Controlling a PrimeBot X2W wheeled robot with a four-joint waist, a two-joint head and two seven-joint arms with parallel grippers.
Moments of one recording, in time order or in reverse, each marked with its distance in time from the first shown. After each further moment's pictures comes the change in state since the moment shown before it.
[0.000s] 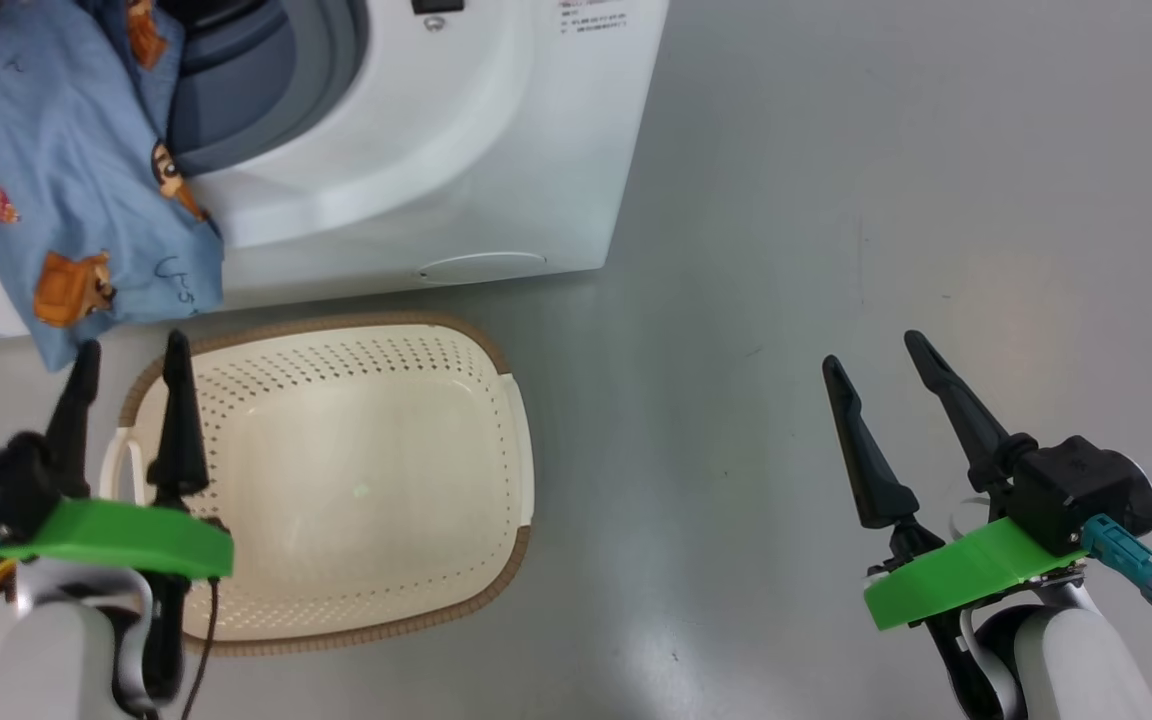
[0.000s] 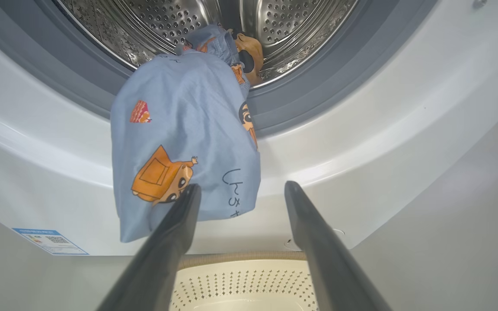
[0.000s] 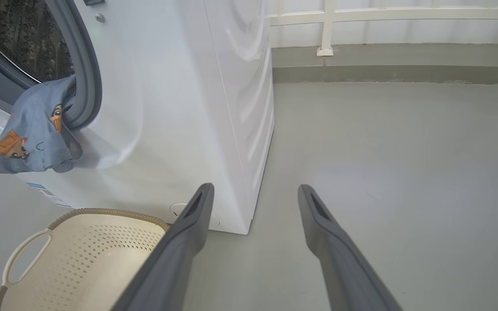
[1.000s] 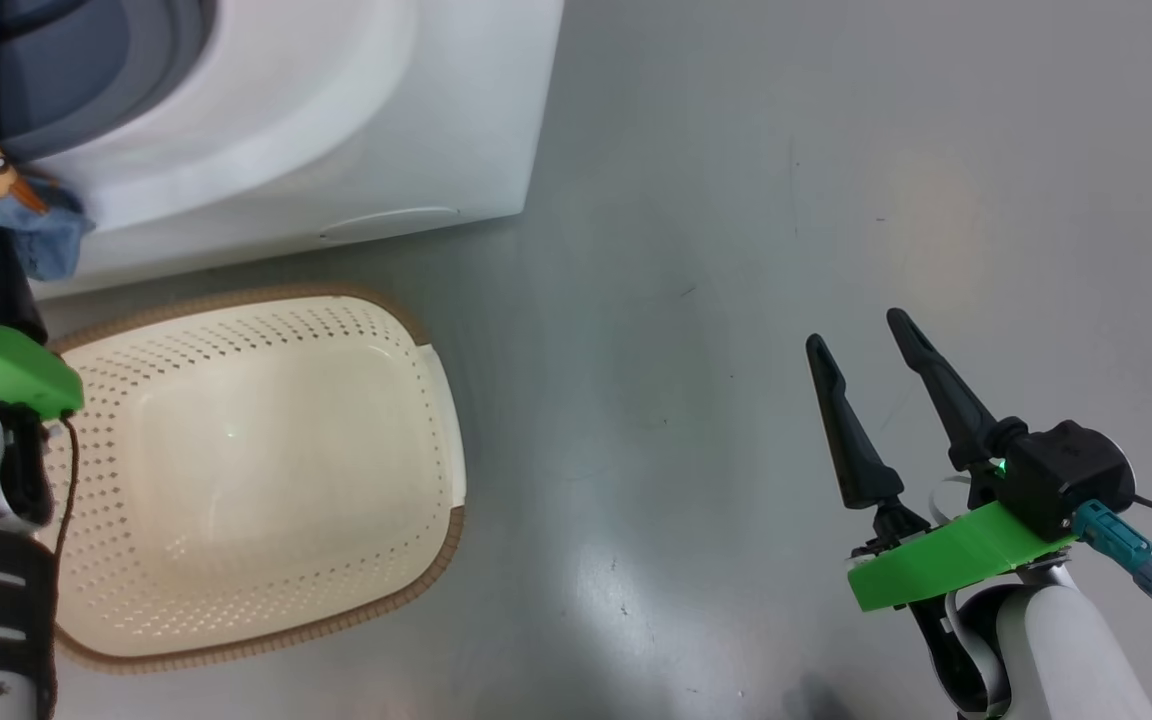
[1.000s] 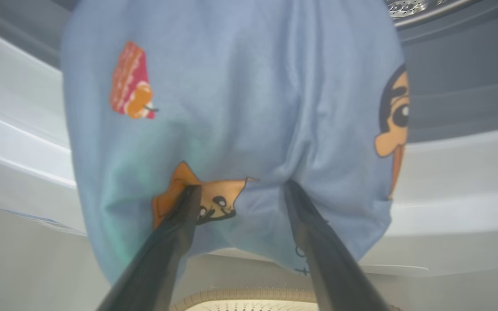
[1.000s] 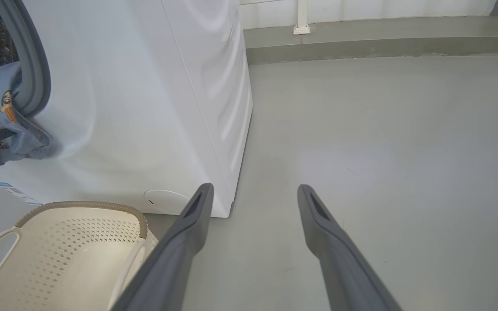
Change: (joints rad) left arm -0.454 0.100 0.069 0.577 -0.041 0.029 -0.002; right arm -0.048 0.000 0.028 0.046 0.036 0.000 -0.053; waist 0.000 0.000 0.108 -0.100
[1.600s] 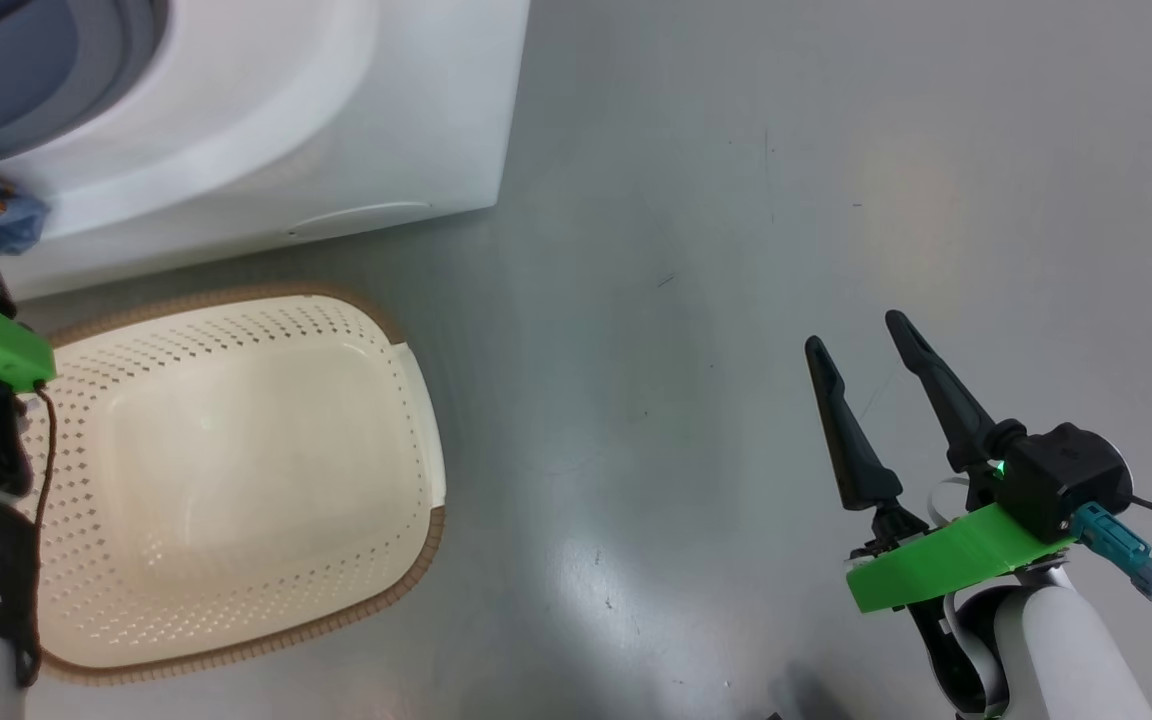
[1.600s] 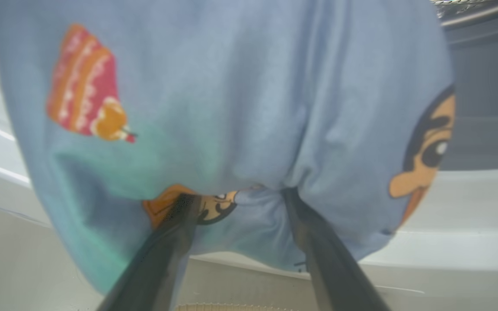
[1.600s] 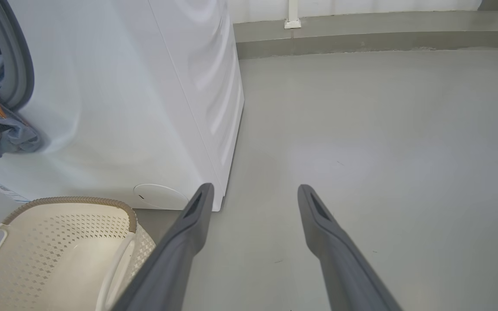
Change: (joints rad) left arm -0.104 0.009 0.022 0.144 -0.039 -0.044 -0.036; right arm 0.000 0.000 0.002 0.010 0.001 0.000 -0.012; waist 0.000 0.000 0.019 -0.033
